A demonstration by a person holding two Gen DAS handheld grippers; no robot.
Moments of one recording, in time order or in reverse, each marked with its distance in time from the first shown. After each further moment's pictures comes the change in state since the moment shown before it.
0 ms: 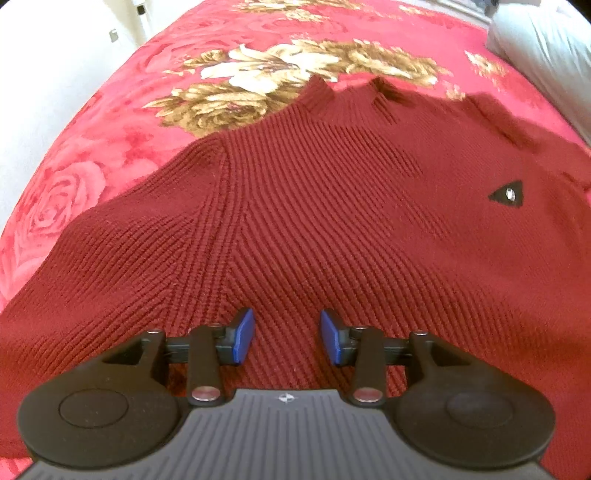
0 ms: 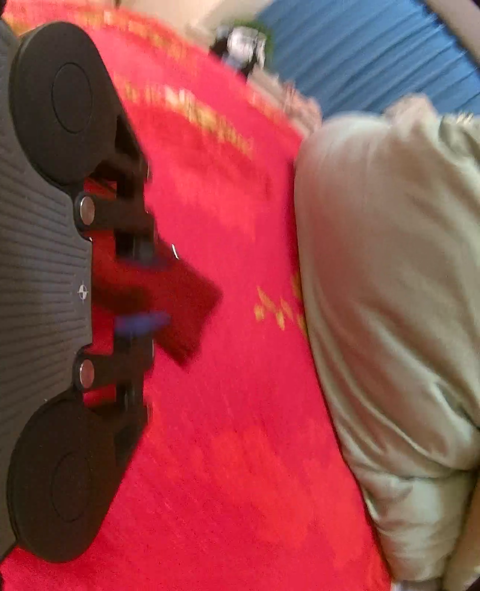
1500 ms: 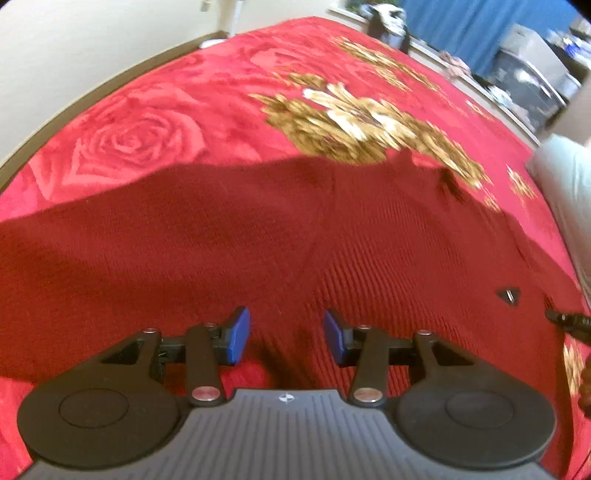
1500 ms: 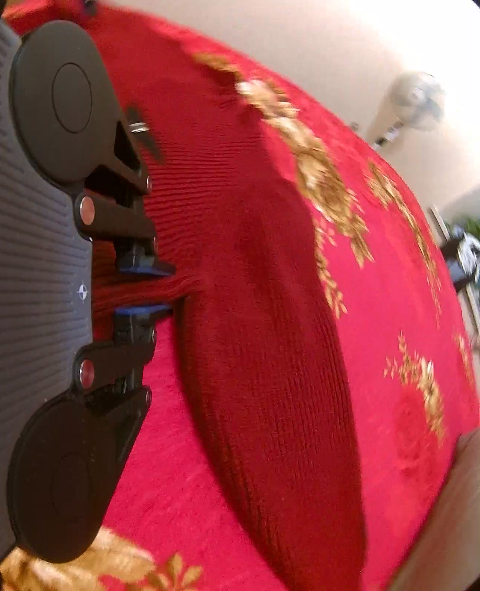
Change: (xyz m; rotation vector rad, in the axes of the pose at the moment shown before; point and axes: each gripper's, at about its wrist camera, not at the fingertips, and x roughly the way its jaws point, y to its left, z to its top) left arm -0.034 0.072 -0.037 -0.361 -0.090 -0.088; right arm -0.095 0.136 -0.194 -0.659 0.486 0.350
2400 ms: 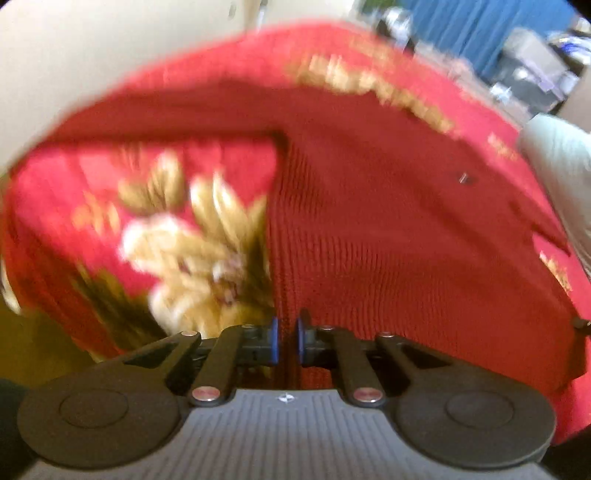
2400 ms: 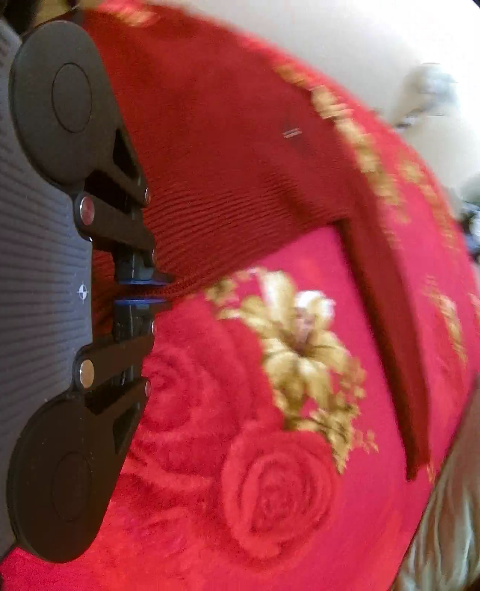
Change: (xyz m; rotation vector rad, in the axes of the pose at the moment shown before) left arm -0.142 -0.030 -0.217 -0.041 -0.069 0.079; right arm -0.189 -0.062 -0.138 0.106 0.011 -0.036
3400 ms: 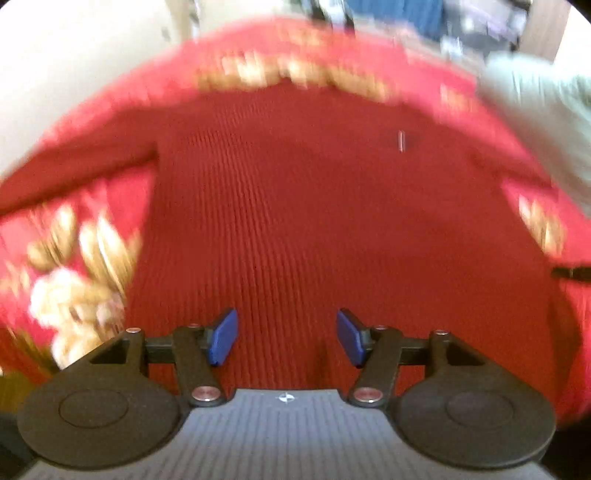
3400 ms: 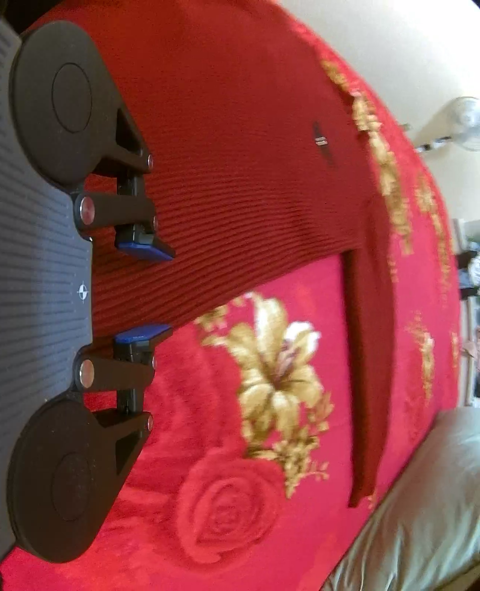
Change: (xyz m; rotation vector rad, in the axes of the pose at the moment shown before) left arm 0.031 -0.116 0.004 0.196 -0.048 -0.013; right arm 0.029 0.045 -0.012 -0.232 -0.054 -0.104
